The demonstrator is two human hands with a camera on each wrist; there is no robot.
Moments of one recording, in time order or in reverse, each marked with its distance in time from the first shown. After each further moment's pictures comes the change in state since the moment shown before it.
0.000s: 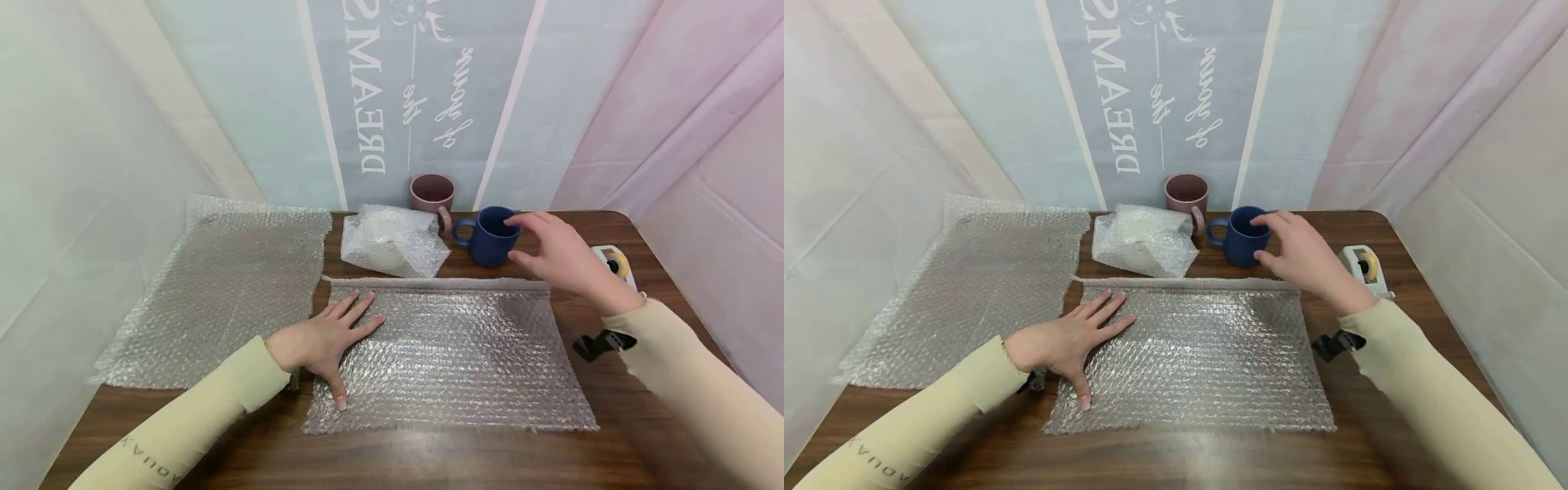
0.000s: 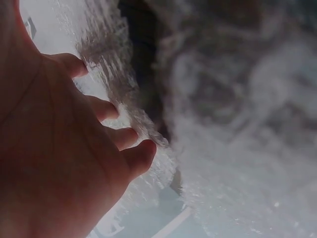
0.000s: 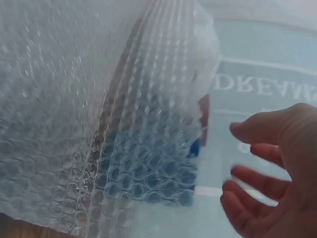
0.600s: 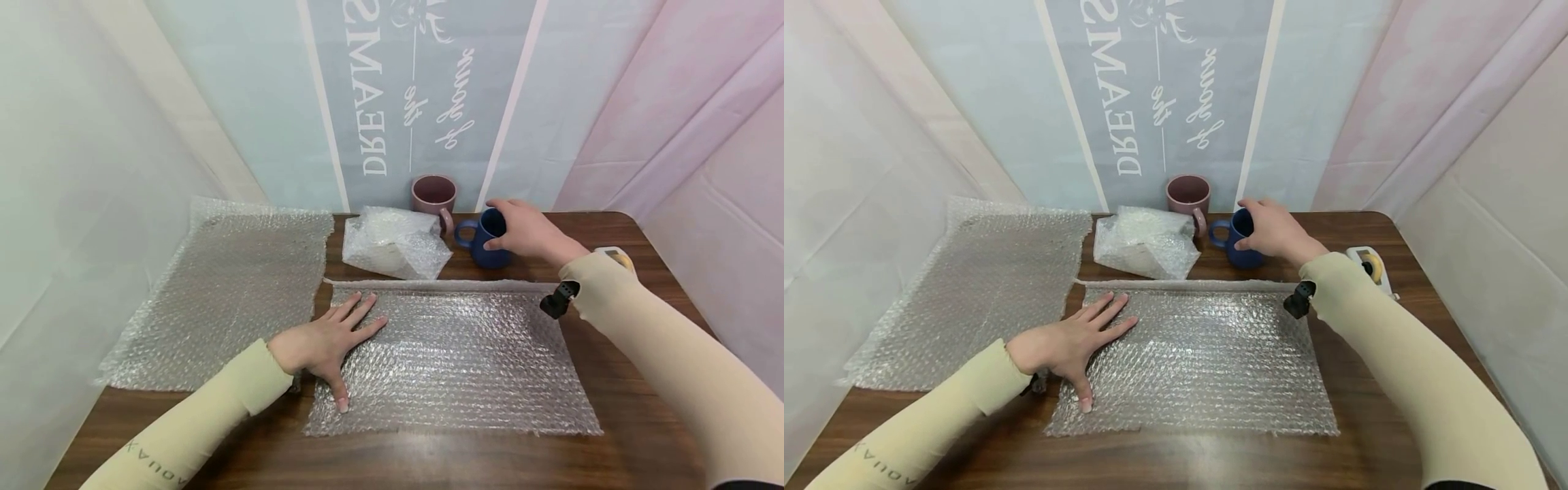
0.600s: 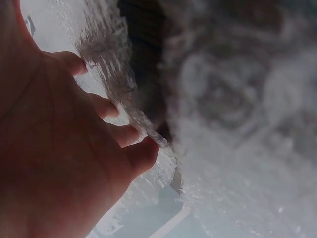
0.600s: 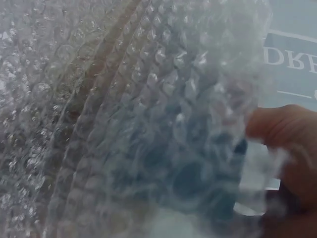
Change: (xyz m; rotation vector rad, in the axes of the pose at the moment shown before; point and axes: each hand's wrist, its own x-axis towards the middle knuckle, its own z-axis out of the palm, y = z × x) left_hand 0.001 0.003 -0.002 0.001 -0.049 -0.050; right_hand 0.074 0.020 0.021 -0.014 -0.275 0.188
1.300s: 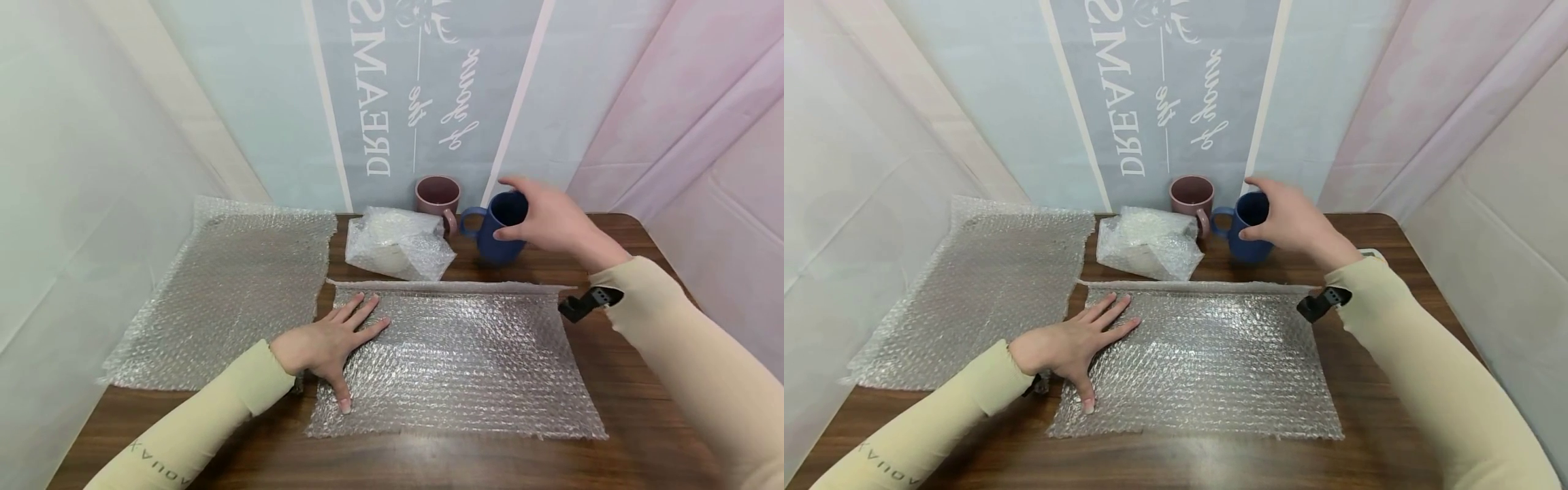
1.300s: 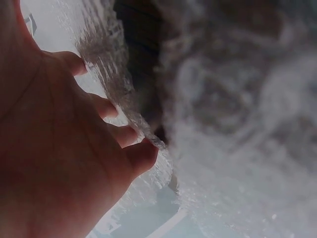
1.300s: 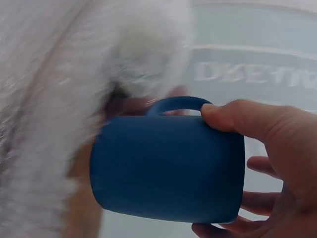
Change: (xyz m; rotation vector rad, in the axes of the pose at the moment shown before) left_hand 0.000 -0.001 0.003 -0.003 0.023 0.002; right_hand -0.031 -0.026 -0.042 0.087 0.158 -0.075
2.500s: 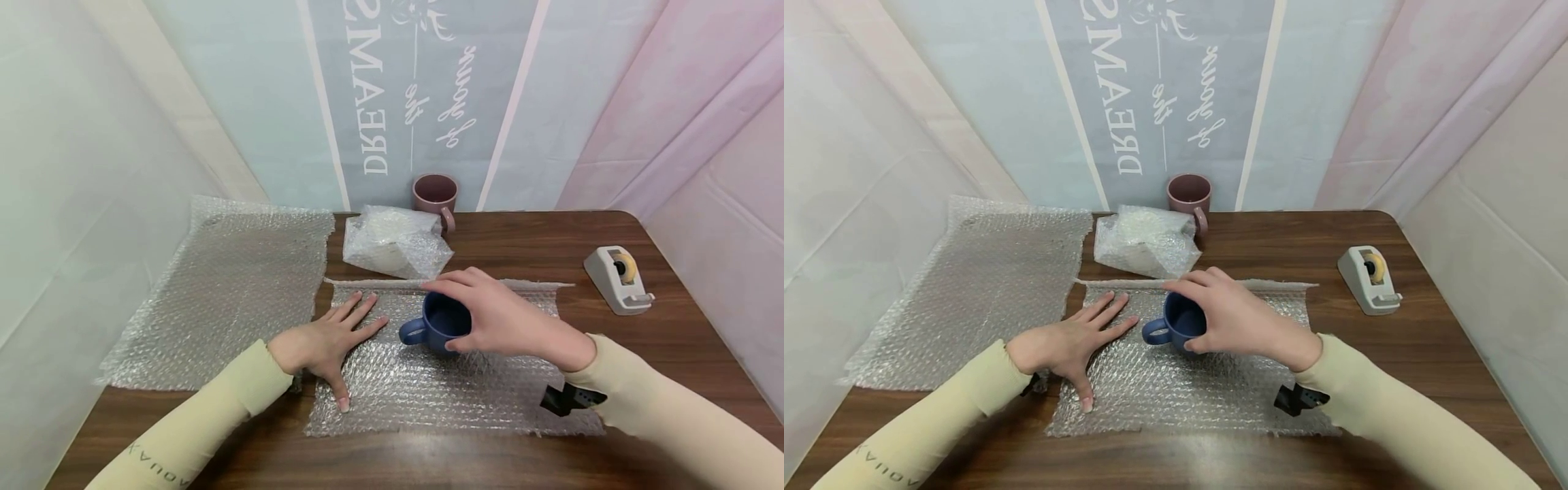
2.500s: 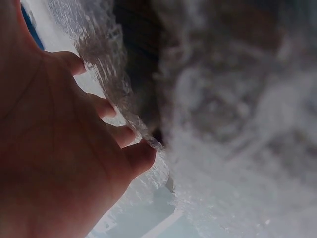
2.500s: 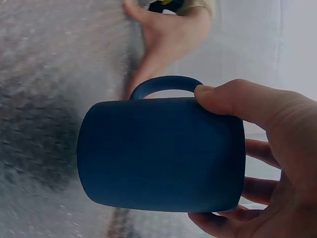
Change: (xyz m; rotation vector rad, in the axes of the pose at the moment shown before) left_hand -0.001 0.000 0.000 -0.006 0.018 0.008; right_hand -0.081 -0.077 0.084 0.003 -0.102 -0.415
